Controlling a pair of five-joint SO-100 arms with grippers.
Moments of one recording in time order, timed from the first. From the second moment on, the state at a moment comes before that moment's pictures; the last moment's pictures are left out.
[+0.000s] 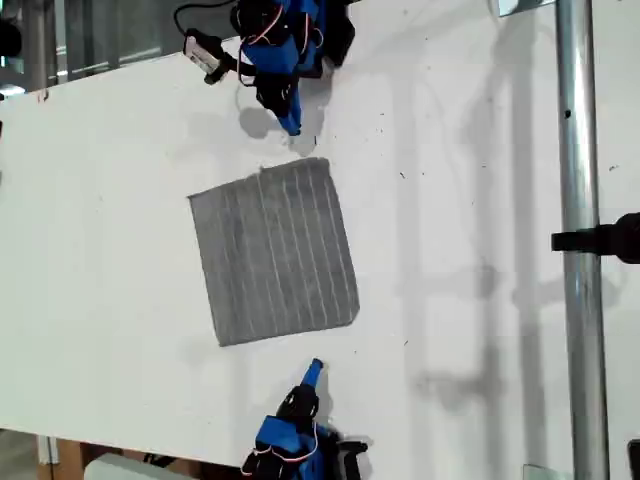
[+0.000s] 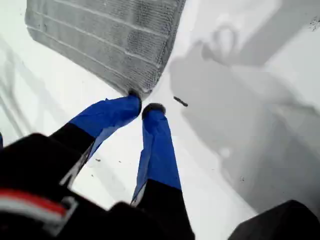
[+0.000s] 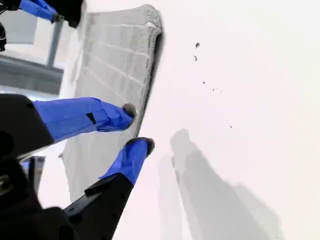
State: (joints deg) arm 0 -5.1 198.6 178.4 73.8 -55.8; arm 1 13.0 188.4 165.8 83.5 86.9
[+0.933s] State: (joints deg) arm 0 -15.0 198.6 178.5 73.3 -77.7; arm 1 3.0 157.8 139.4 79.3 80.3
